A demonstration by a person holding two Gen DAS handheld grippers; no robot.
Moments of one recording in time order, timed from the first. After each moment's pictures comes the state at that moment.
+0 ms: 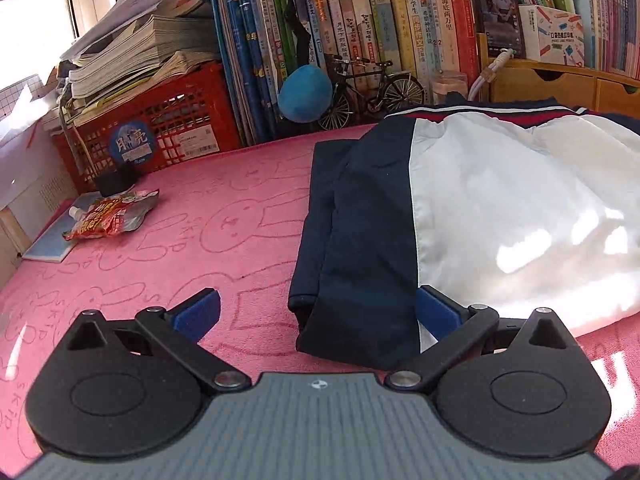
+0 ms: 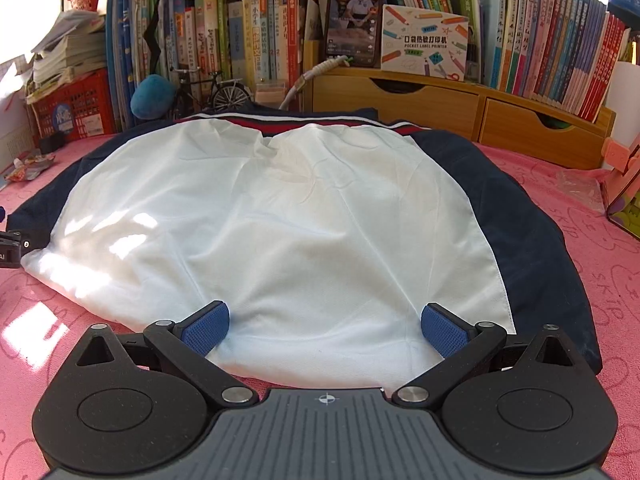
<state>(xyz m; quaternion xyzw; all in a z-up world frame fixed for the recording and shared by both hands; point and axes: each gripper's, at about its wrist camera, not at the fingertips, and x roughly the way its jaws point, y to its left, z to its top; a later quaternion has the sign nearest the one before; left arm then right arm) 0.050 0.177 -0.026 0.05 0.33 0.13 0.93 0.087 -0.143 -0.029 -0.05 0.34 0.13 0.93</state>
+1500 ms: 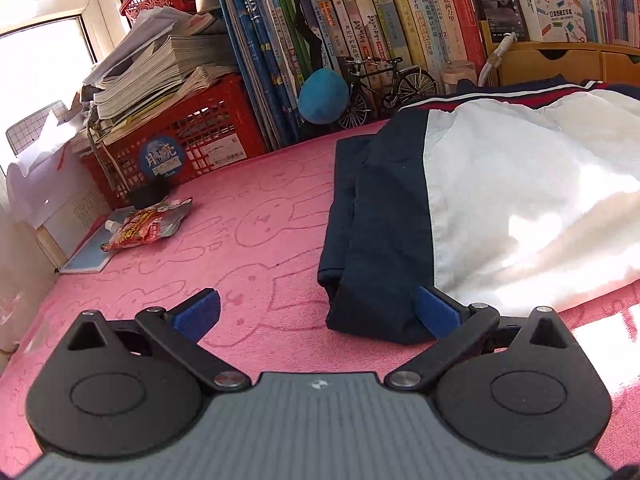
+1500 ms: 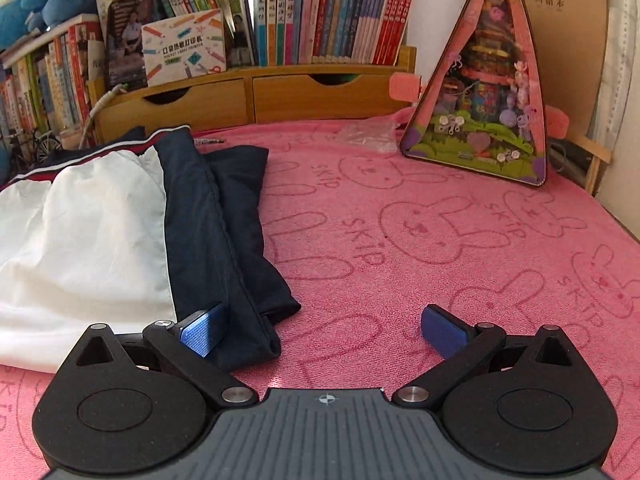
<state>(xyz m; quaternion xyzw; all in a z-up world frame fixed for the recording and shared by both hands) 0.023 0.161 -0.033 0.17 0.30 0.19 0.92 0.085 -0.286 -0.037 0.01 0.34 -0.07 0.94</state>
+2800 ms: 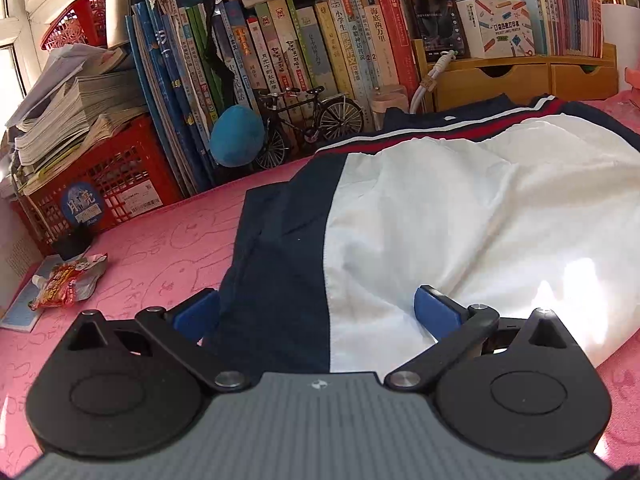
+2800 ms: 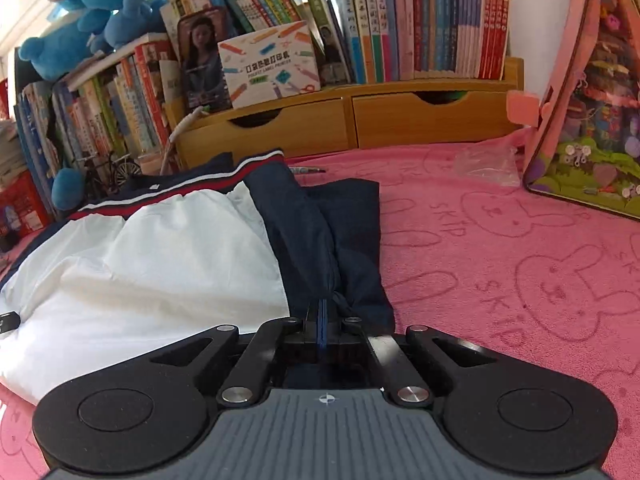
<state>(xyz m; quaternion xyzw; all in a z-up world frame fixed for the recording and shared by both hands) 0.078 0.141 -0.023 0.14 0.30 0.09 0.94 0.139 -0.283 -0.034 0.07 0.32 0.09 0.94</state>
